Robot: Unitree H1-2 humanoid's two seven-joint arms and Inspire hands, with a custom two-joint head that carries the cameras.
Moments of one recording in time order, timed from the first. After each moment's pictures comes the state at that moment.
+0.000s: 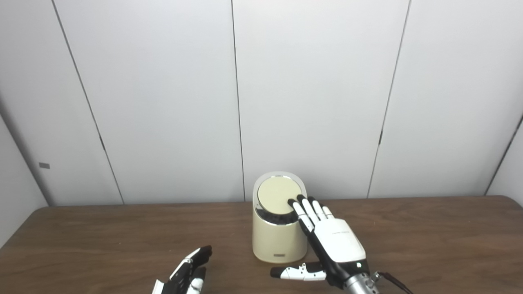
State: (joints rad) left arm 0.02 0.06 -0.03 -0.07 0.12 -0.21 -0.01; right arm -0.32 -0.18 0.37 -0.08 -1.03 0.18 0.01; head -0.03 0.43
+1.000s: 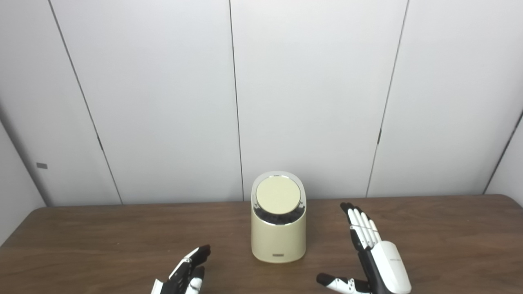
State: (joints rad) left arm 0.02 0.07 -0.02 -0.06 0.12 -0.22 -0.01; right arm -0.15 -0.20 0.20 0.03 -0.77 -0.21 -0.41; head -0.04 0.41
